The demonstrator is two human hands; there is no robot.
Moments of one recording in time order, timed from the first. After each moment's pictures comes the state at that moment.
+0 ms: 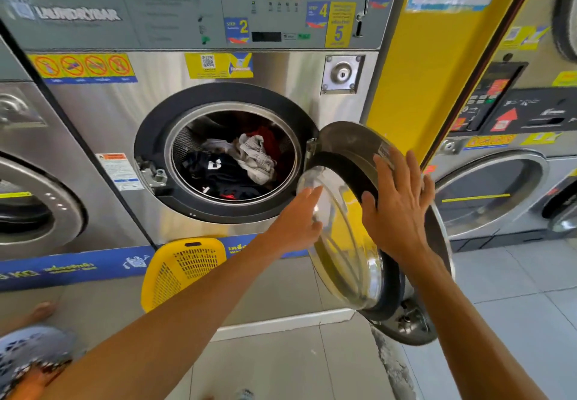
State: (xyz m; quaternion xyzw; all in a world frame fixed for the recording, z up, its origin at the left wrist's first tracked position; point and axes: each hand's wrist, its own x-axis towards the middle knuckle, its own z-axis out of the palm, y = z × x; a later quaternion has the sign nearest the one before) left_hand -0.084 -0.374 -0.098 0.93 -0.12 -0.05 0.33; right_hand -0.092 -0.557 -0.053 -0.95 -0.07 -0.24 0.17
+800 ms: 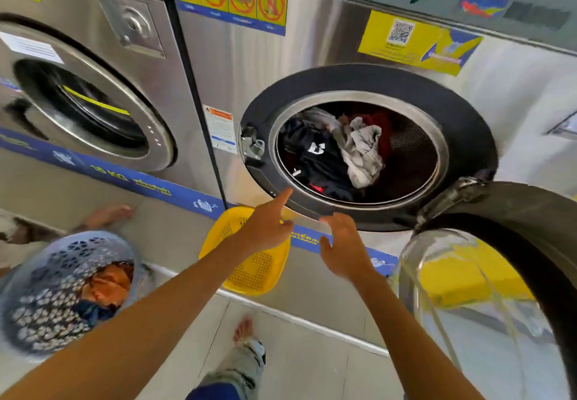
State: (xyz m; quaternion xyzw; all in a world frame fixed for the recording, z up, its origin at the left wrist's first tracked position) left_hand -0.037 -0.116 -0.166 0.88 0.22 -0.08 0.42; right_hand 0.038 -0.287 -0.216 -0.92 -0.25 0.18 0.23
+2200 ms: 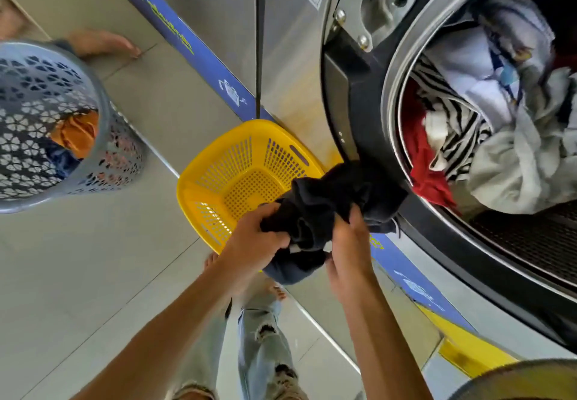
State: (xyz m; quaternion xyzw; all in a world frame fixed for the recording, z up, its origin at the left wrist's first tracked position) left_hand -0.014 -0.096 -0.449 0.48 0.52 0.06 0.71; right_hand 0.104 -0.165 -0.442 -0.72 0.02 0.43 0.54
